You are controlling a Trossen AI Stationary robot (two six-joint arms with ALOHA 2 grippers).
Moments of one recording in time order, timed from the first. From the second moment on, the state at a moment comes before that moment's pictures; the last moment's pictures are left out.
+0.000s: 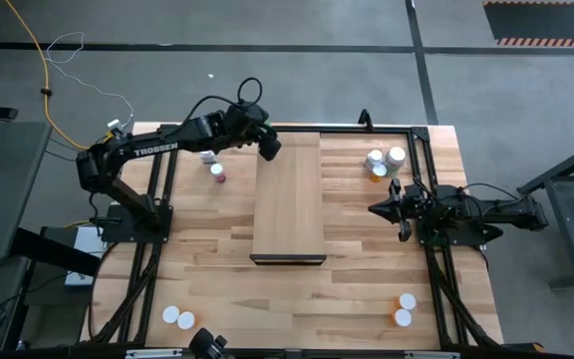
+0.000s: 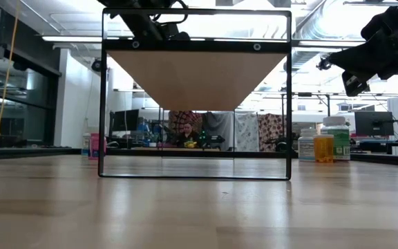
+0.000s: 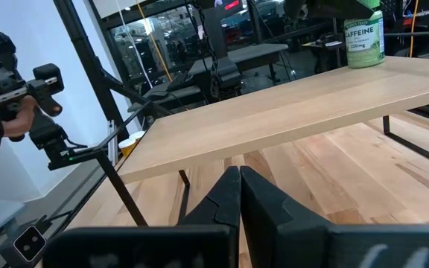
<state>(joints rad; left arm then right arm) 0.56 1.53 1.27 -0.44 -0.32 -0.18 0.00 0.01 0.02 0.00 -0.01 0.26</state>
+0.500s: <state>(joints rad) 0.56 1.48 1.27 -0.43 -0.29 -0.18 0.00 0.01 0.02 0.00 -0.01 0.26</state>
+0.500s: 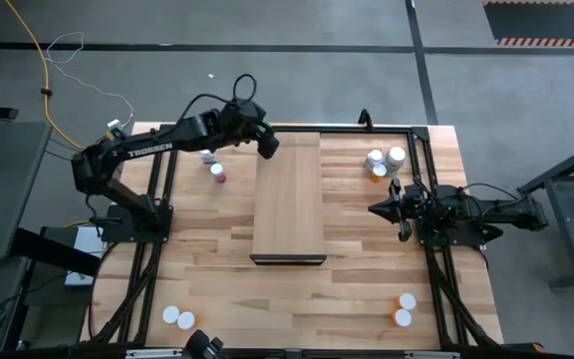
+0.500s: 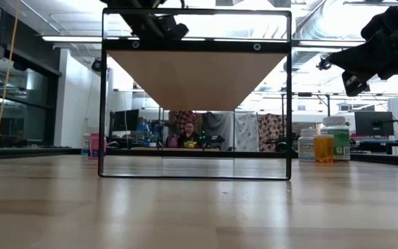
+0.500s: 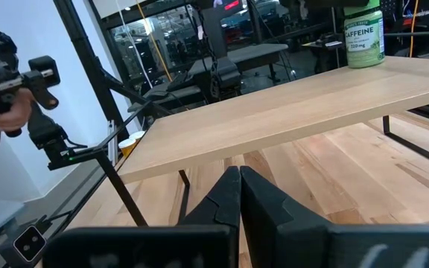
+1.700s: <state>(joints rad) -0.02 0.80 0.46 0.43 -0.30 0.04 0.00 0.01 0.02 0.00 -0.01 0.26</state>
